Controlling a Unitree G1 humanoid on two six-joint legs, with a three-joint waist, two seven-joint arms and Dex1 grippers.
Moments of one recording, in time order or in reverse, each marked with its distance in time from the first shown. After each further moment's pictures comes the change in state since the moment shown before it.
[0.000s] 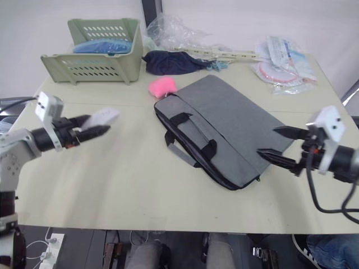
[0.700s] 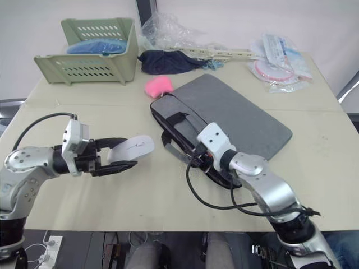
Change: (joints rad) left arm 0.144 -0.054 -0.080 -0.239 -0.032 -0.210 -0.149; right arm -0.260 0.439 0.717 -0.059 -0.520 -0.002 -0.532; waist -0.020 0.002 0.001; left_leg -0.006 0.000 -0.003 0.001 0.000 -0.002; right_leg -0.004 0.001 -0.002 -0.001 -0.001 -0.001
